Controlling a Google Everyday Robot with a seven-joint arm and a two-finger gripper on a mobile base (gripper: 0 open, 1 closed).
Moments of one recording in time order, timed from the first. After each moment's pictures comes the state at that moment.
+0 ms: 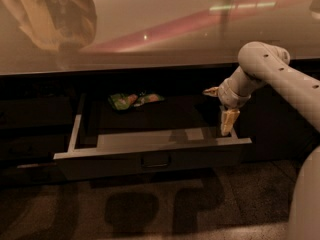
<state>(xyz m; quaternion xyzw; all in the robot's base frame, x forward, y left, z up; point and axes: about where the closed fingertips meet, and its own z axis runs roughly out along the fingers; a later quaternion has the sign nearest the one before) 0.665 -0.223 0.670 -0.80 0.57 0.01 0.17</state>
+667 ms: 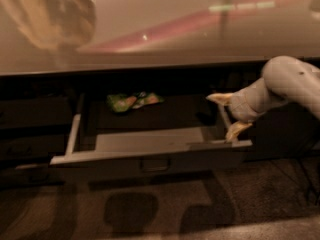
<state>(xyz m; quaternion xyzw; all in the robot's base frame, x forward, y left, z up) 0.602 -0.218 0.697 -0.82 0.51 -0.02 0.25</state>
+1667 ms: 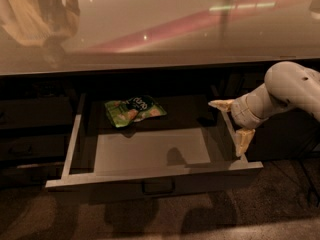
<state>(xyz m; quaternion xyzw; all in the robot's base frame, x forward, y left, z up) 0.583 -0.222 0.692 -0.82 0.51 -0.01 0.24</state>
